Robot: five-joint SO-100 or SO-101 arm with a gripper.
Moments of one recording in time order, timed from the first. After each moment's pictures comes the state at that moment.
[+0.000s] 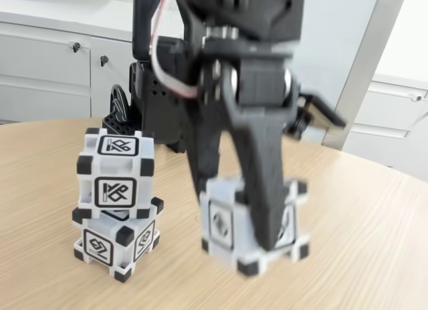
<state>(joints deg) 13.5 101.4 100.3 64.4 -16.0</state>
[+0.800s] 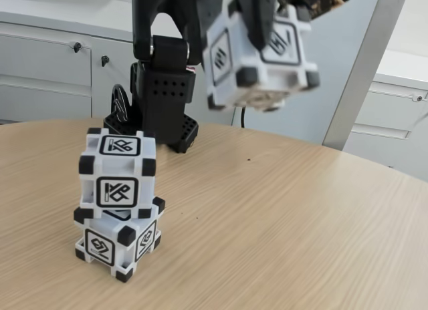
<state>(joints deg) 16.3 133.0 100.3 81.8 -6.6</state>
